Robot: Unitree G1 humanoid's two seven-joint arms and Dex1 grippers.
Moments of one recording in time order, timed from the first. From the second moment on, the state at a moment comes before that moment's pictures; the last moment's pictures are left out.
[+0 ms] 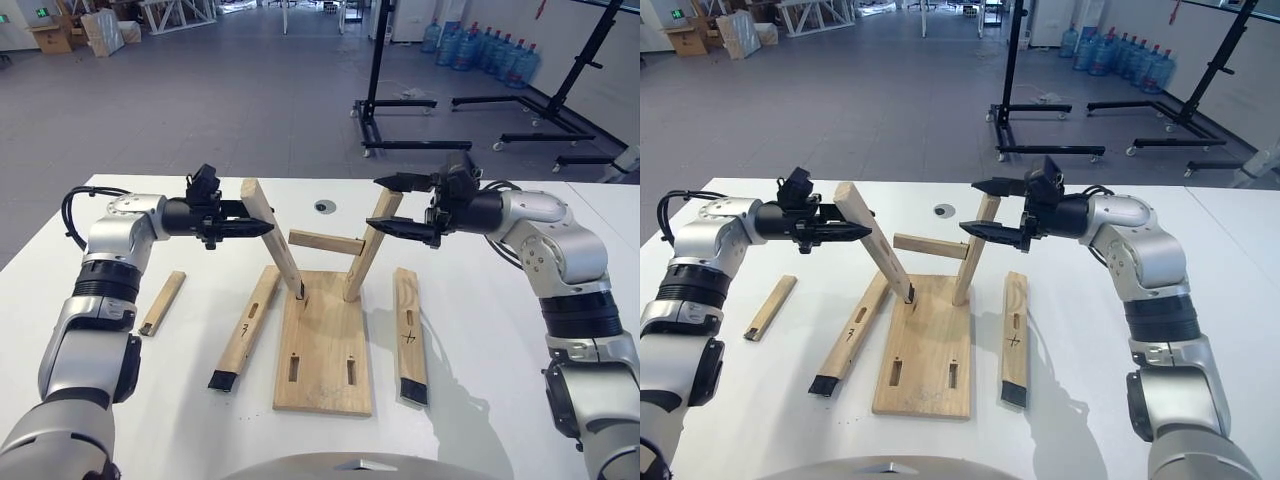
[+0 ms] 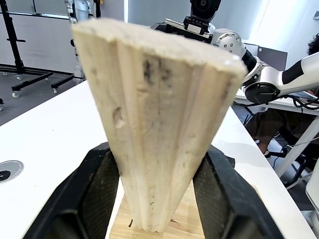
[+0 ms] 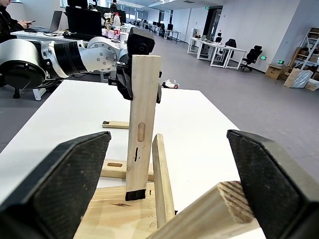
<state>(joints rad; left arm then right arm) -0.81 0.59 -0.09 0.65 -0.46 0.33 -1.57 -0.60 -0.64 0.02 0.04 0.58 0.43 1.18</state>
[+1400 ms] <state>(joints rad) -1.03 0.49 -0.19 1.11 -0.41 0.13 -1.61 -0.57 -0.60 0.06 0.00 0.55 0.35 1.10</state>
